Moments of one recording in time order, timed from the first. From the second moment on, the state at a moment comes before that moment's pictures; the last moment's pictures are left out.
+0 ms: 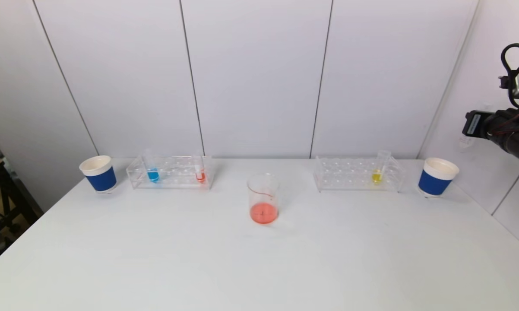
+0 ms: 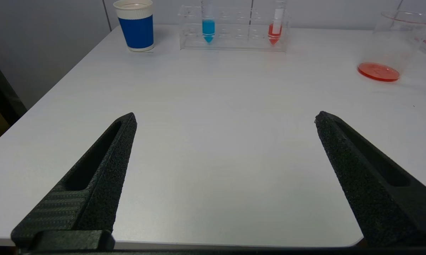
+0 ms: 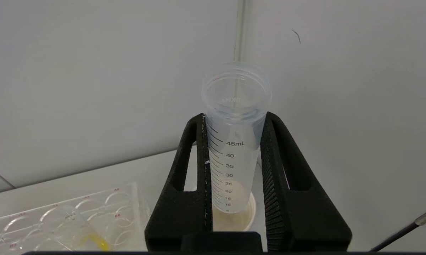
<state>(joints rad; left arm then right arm) 0.00 0.00 0.00 -0.01 0.01 -0.04 -0.24 1.88 -1.05 -0.73 -0.10 0.01</state>
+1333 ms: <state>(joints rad) 0.00 0.00 0.00 -0.01 0.01 -0.04 -0.24 2.07 -0.99 -0.99 -0.10 0.02</state>
